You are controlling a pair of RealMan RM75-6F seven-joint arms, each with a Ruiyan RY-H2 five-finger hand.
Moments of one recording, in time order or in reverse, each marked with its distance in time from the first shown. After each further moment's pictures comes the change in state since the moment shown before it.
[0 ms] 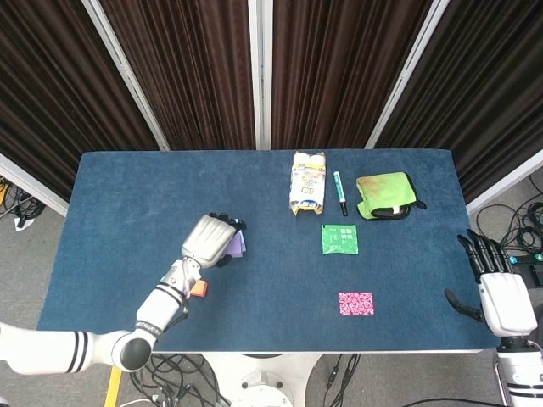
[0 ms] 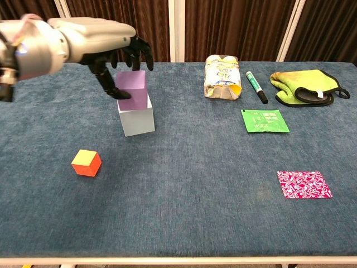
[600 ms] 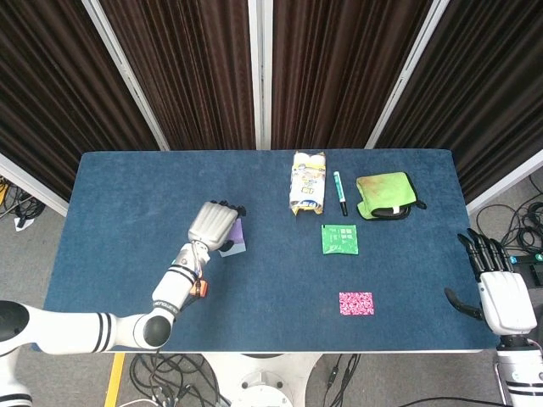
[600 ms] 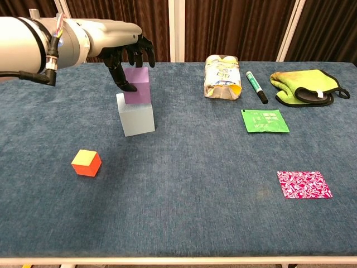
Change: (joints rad) left arm -0.114 -0.045 -0.009 0.134 -0.180 -0.003 -0.035; right arm 0.005 -0.003 0.004 -0.001 0.017 -0.010 -0.012
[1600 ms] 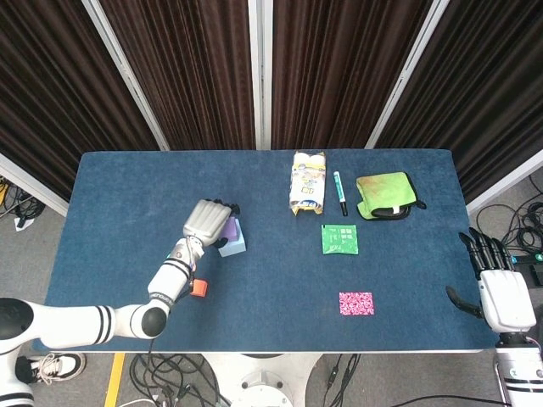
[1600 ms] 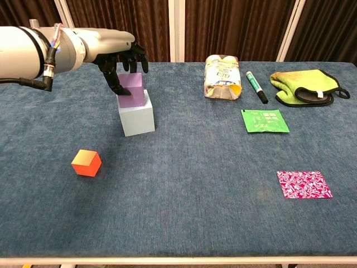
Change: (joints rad) left arm -0.024 0.002 0.060 0.115 0.020 -0.075 -0.143; right arm 0.007 -0.015 0.010 0.004 0.033 -0.012 -0.035
